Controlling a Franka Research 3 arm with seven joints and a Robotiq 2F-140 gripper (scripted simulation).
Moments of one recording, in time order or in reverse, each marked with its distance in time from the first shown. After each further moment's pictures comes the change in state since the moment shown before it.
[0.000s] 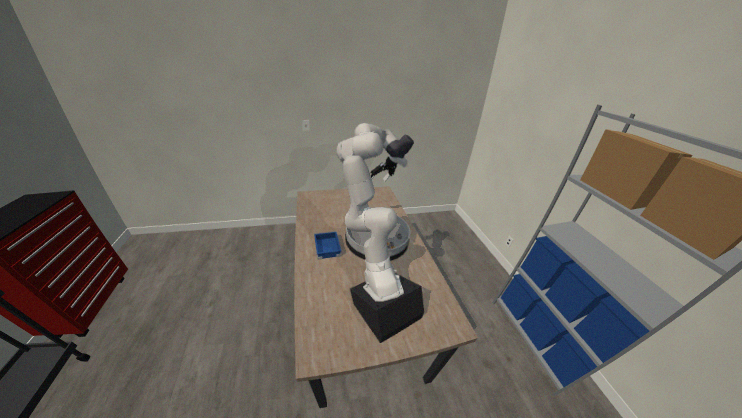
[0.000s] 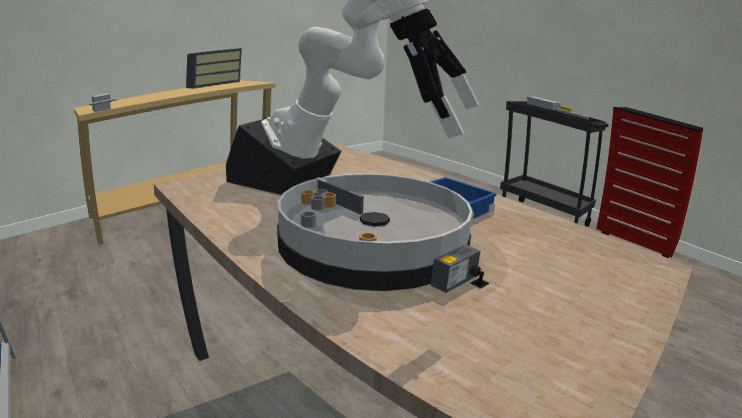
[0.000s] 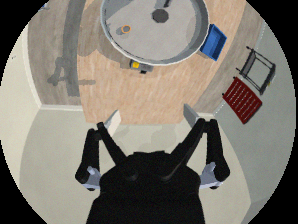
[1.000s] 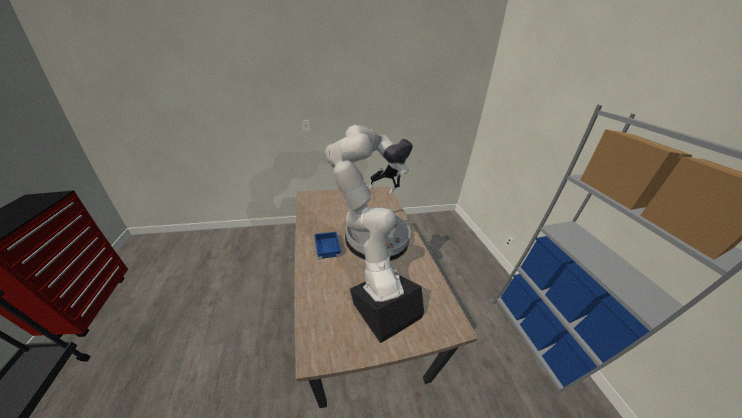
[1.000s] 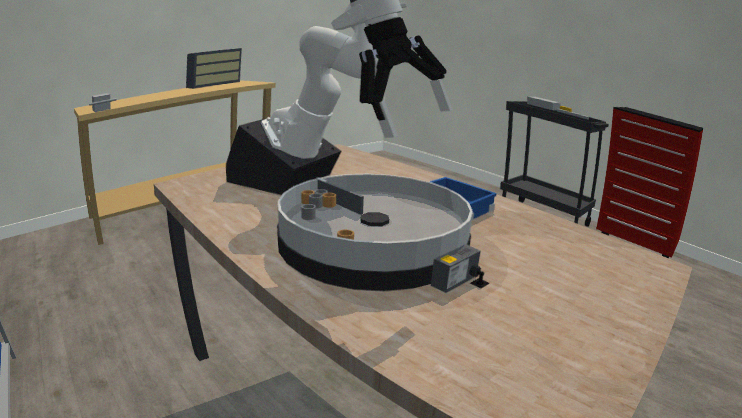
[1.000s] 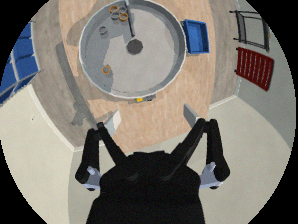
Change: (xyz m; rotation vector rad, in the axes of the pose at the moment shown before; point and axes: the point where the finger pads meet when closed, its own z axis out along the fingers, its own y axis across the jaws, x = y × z) arm 0.095 0.035 -0.012 0.104 0.102 0.468
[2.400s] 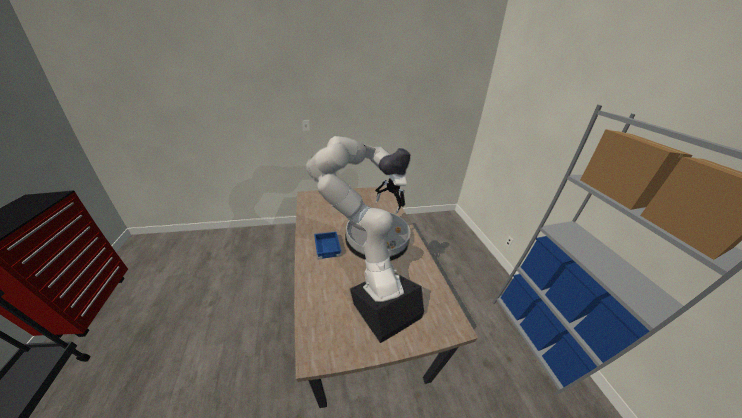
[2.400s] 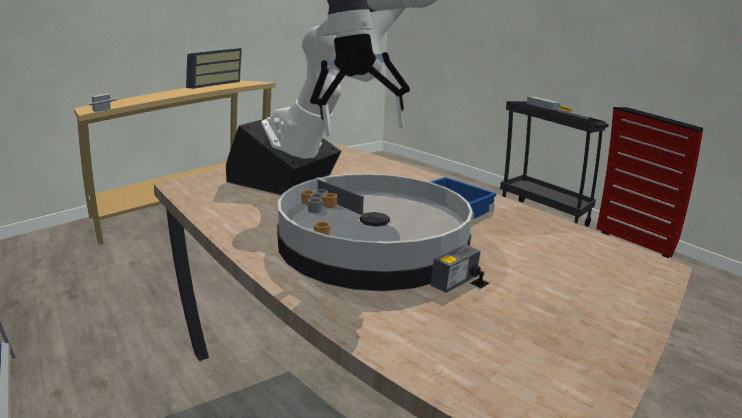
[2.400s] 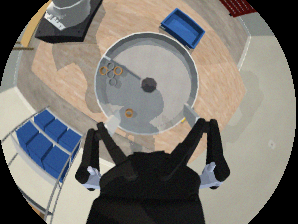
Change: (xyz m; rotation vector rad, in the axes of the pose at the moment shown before) arm 0.143 -0.024 0.000 0.203 0.045 0.730
